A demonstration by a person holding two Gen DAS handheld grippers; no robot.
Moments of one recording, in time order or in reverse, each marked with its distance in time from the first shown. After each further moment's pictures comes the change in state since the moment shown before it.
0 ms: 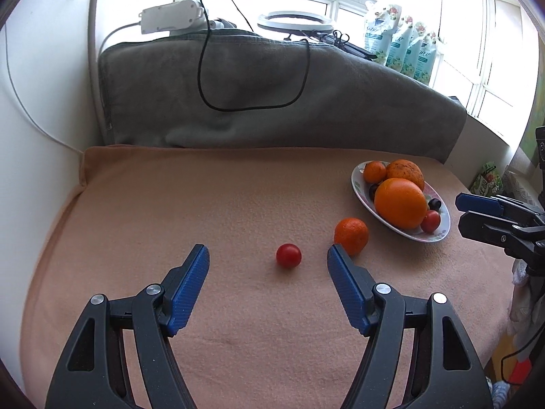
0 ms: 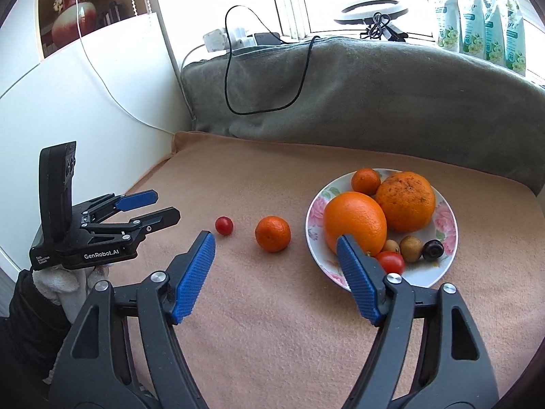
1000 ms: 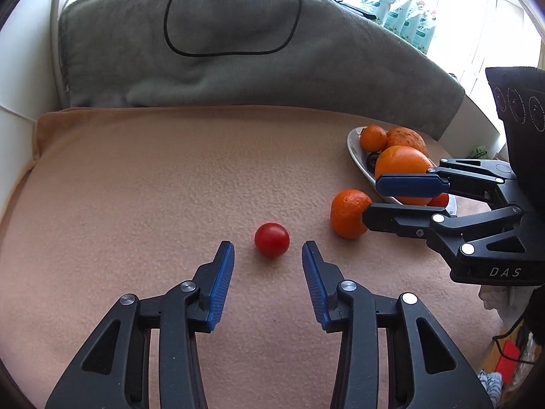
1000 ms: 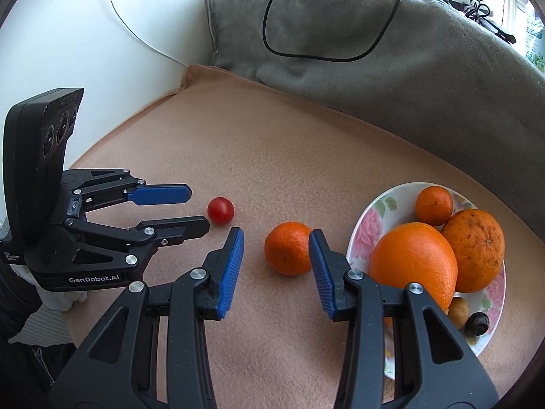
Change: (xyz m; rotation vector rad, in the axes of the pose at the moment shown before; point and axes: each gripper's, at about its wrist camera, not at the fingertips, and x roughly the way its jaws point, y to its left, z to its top) left arm 0.055 0.001 -0.008 -0.008 0.128 -0.107; right arm 0.099 0.016 0.028 -0.231 0.213 0.025
